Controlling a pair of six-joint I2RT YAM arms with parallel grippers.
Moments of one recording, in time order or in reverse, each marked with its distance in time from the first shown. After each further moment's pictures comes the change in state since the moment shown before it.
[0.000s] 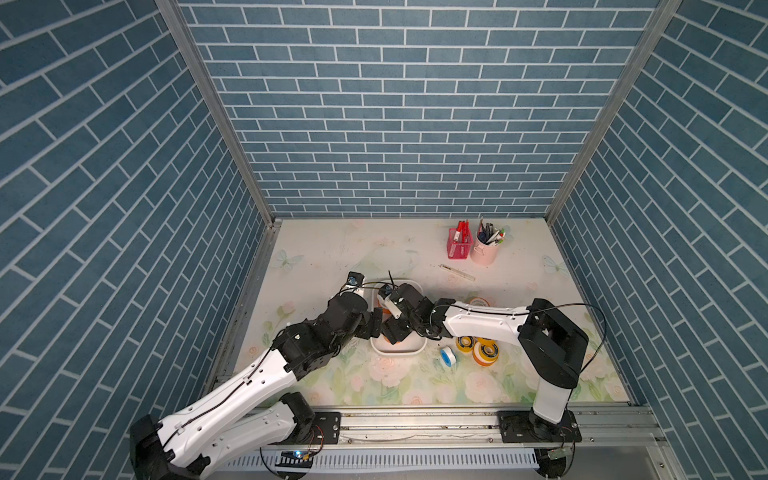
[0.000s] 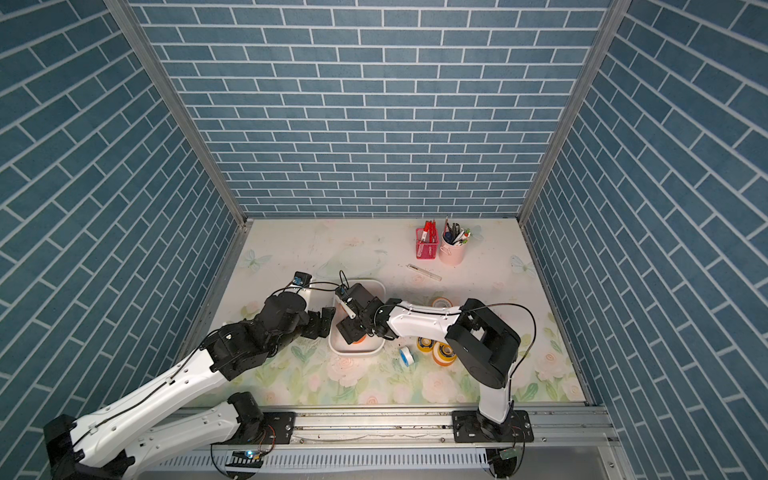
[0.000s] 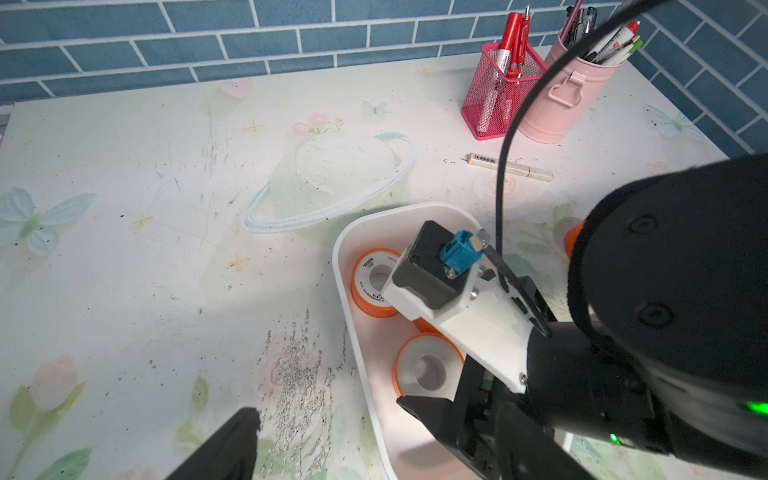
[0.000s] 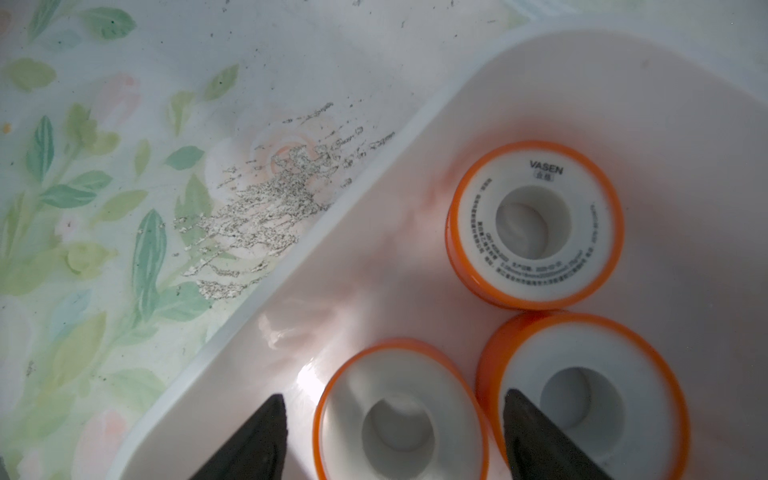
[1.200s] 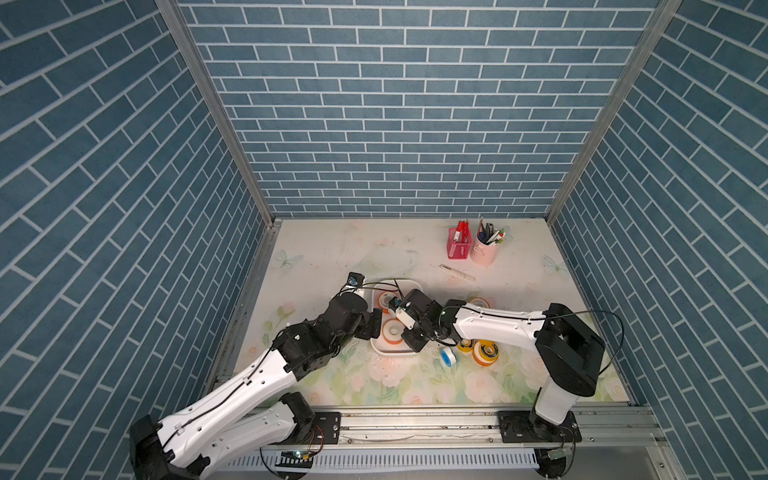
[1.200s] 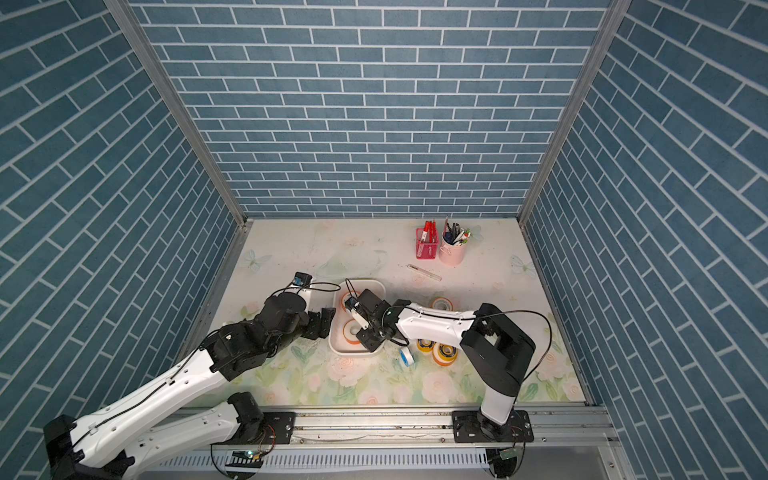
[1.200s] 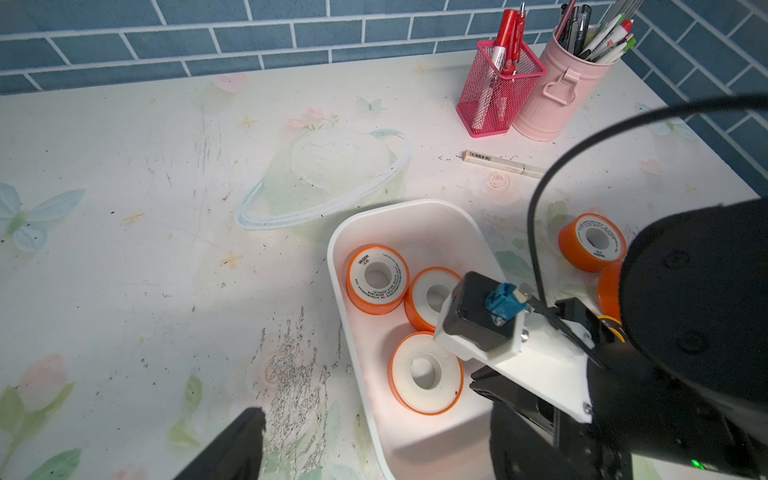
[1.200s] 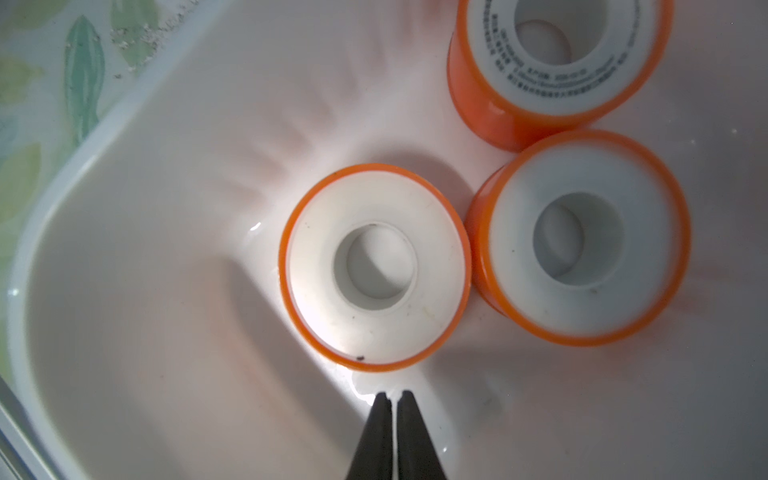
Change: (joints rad) left arm 0.000 -0.003 -0.004 0.000 0.016 -0.006; right arm -0.018 -0.080 -0.050 -0.248 -0.036 -0.104
